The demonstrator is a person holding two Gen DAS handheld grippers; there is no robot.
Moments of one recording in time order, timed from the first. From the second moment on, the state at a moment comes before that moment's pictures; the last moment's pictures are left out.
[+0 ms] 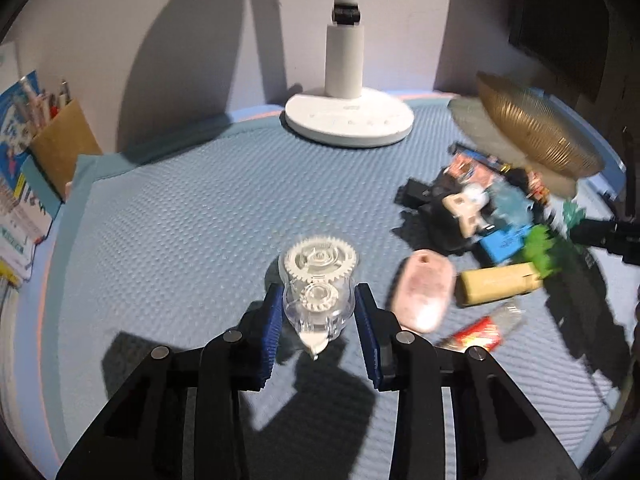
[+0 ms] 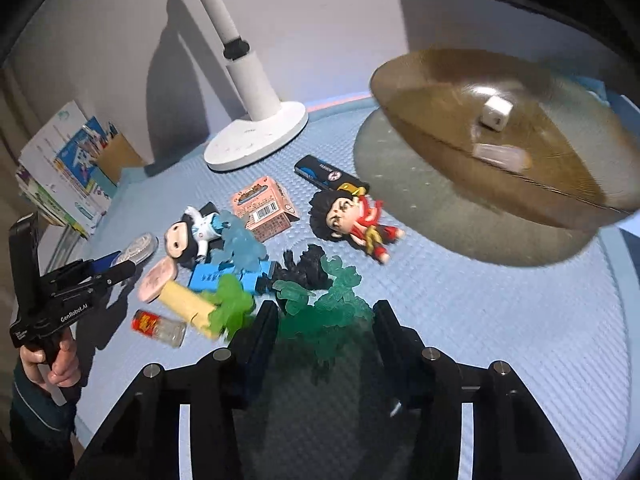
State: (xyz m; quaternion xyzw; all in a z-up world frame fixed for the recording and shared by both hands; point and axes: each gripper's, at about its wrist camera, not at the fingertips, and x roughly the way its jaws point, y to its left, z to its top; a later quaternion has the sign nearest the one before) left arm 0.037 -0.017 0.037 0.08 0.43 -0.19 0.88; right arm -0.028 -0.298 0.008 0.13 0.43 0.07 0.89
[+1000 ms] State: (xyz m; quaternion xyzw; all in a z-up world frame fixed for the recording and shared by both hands) left arm 0.051 -0.274 0.122 0.05 0.36 -0.35 0.86; right arm -0.024 -0.437 0.089 0.15 0.36 -0.08 0.92
